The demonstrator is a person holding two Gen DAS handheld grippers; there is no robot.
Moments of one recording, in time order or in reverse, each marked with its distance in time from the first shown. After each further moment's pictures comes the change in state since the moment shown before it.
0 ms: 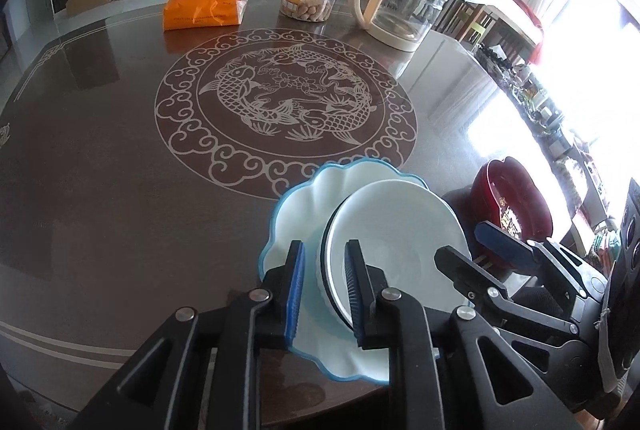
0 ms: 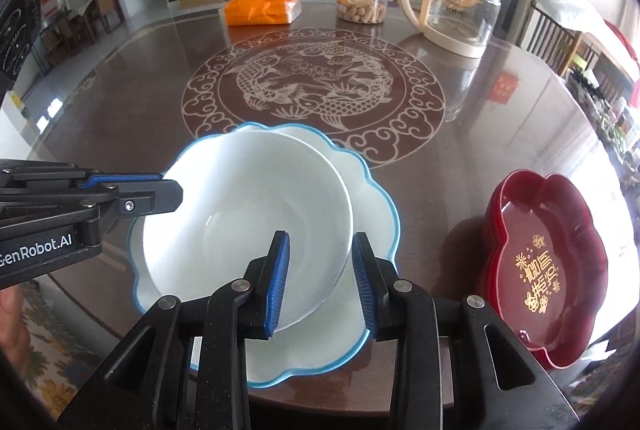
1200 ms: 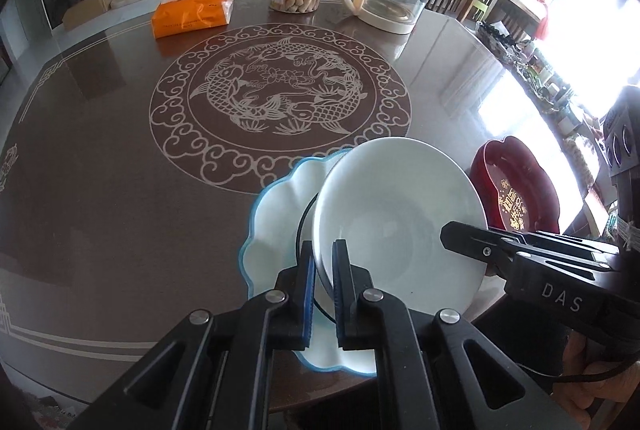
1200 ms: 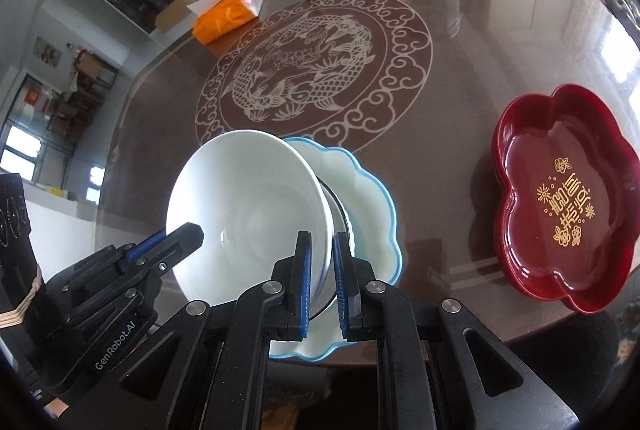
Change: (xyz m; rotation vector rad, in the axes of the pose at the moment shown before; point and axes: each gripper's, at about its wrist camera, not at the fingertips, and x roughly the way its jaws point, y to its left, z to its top) left arm 0.008 -0.028 0.001 0.063 0.082 0.065; right arm 0.005 -0.041 0.028 0.332 0.257 0.187
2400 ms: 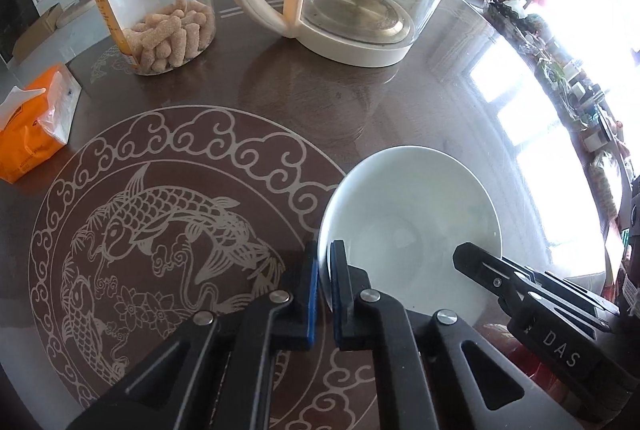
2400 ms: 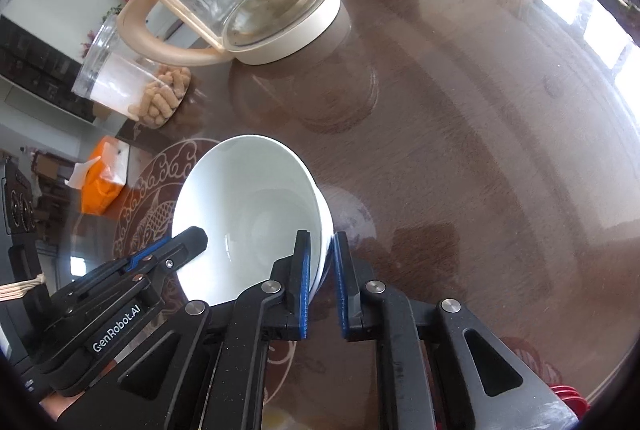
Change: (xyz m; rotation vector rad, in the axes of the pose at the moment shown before) left arm 0.193 -0.082 0.248 0.108 0.141 -0.025; right arm 0.063 -0.158 0.197 0.304 -0.094 -0.067
